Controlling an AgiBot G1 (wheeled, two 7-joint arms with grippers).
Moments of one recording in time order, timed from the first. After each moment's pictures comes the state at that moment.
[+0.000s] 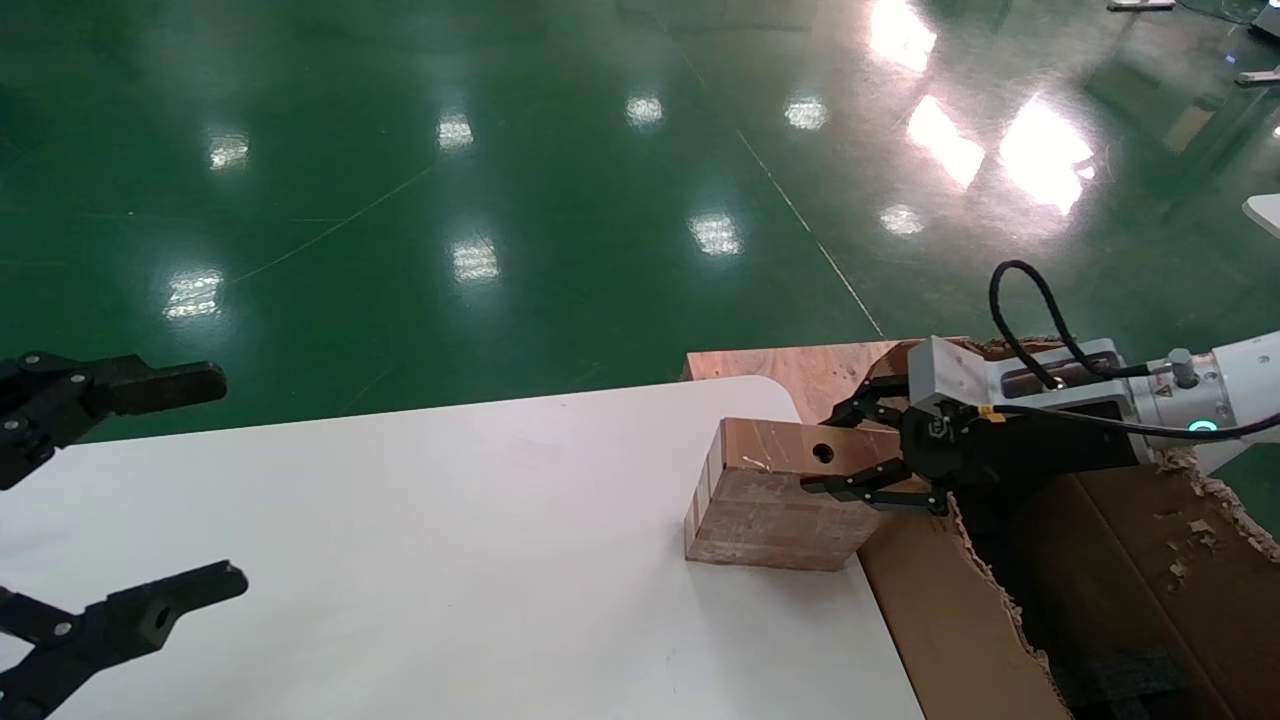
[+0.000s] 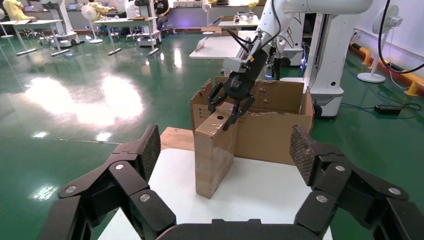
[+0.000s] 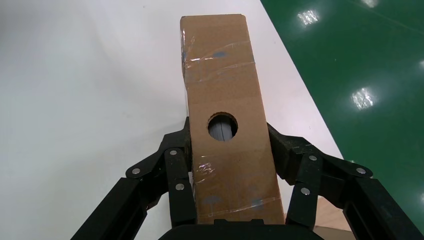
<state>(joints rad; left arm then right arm) -1.09 0.57 0.37 -1.25 0.66 1.45 -0.13 1.64 -0.59 -1.08 0.33 -1.01 -1.58 -0.38</state>
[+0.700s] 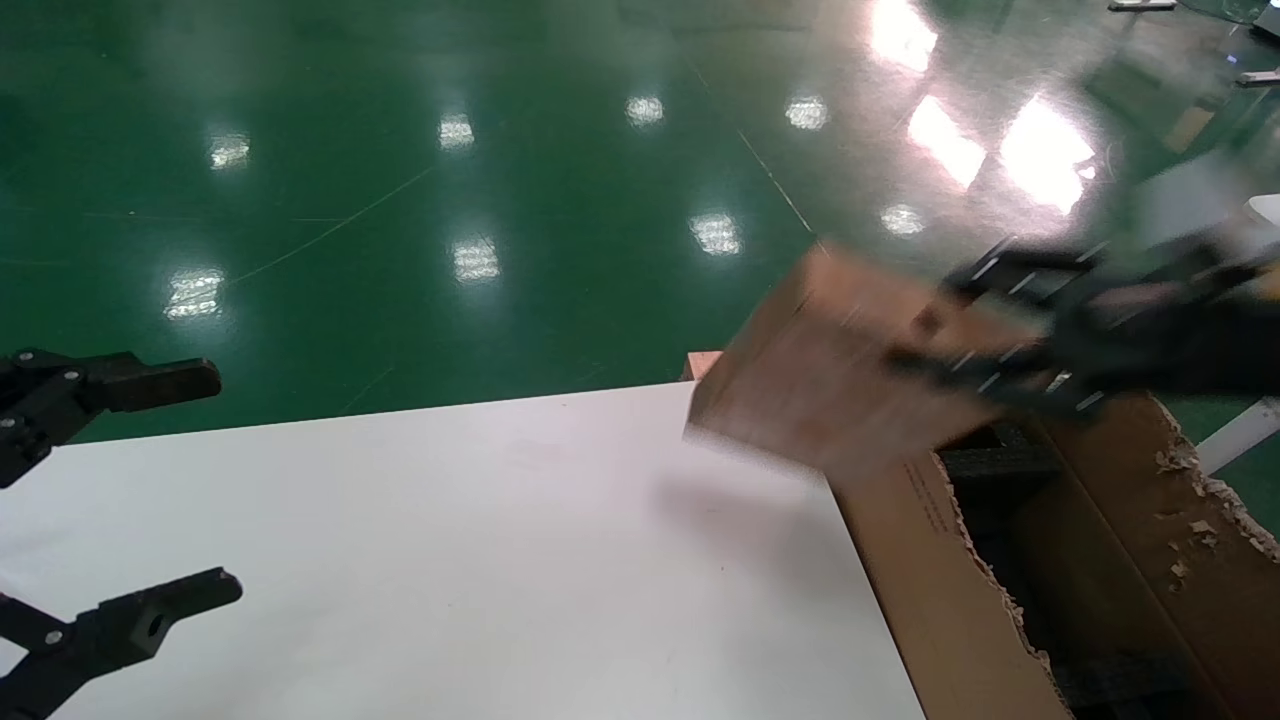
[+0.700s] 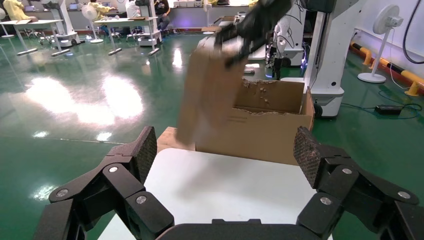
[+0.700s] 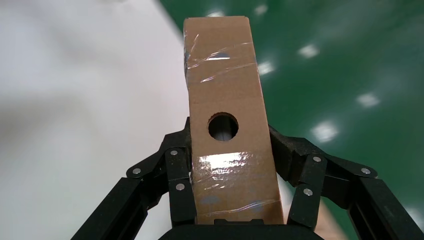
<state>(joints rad) -1.09 0.57 0.37 -1.25 0.66 1.45 -0.13 1.79 -0.23 -1.05 0.72 -0.80 -1.57 -0.11</state>
